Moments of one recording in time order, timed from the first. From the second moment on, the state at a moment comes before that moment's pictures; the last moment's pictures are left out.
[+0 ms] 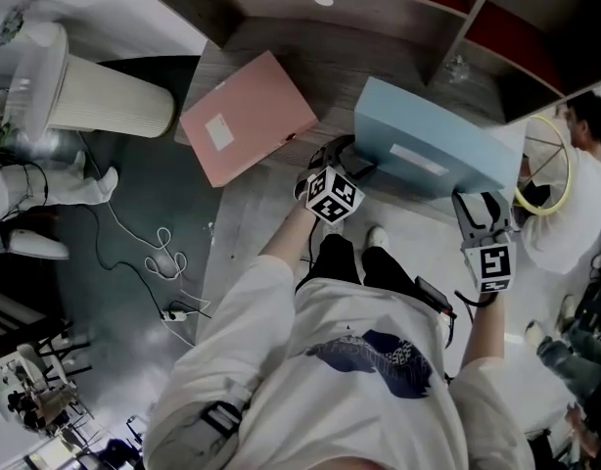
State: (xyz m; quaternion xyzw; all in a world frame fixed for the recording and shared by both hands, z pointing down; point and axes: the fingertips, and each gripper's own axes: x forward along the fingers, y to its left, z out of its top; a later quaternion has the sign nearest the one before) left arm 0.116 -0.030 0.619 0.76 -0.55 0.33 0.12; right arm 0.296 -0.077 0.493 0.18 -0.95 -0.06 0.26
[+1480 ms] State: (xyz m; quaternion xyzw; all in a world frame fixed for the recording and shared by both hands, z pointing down) left arm 0.160 -0.003 0.532 0.70 -0.67 0.22 0.12; right arm 0.273 -0.091 0.484 -0.06 -0.95 0.02 0.30
